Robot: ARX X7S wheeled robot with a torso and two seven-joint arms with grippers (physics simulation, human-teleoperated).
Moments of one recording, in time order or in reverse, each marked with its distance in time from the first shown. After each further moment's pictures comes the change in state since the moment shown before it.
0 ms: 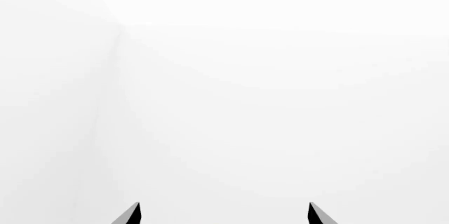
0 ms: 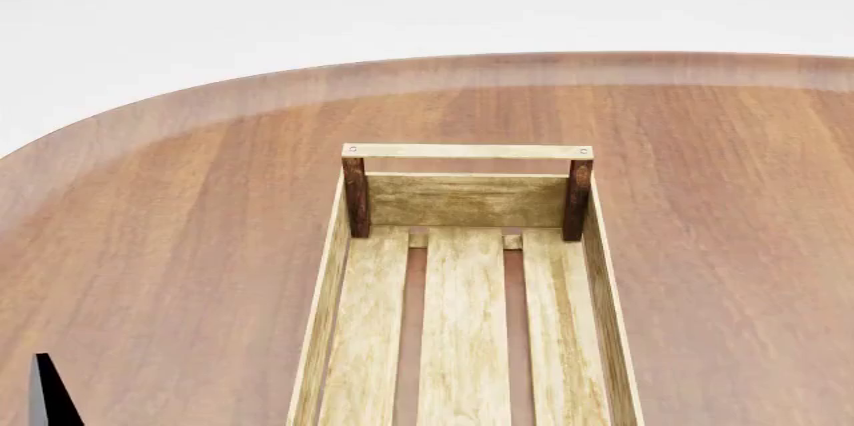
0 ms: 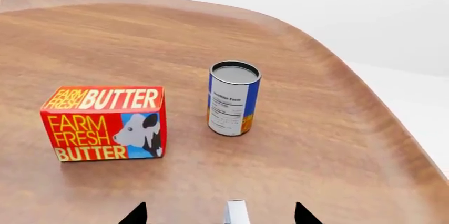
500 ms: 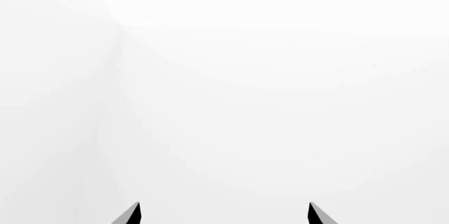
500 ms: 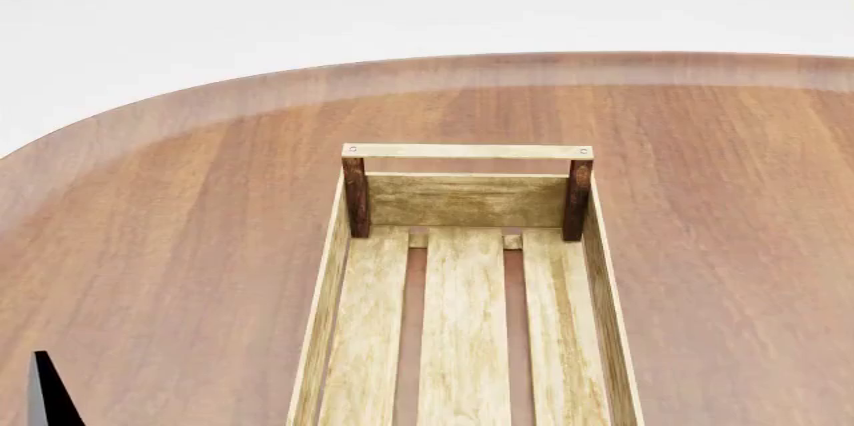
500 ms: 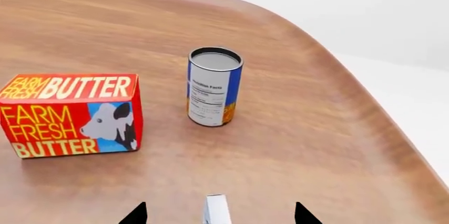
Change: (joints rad) left arm -0.007 -0.004 0.002 -0.005 0.002 0.001 -0.009; right arm 0.020 0.016 0.031 0.098 0.019 -0.035 0.011
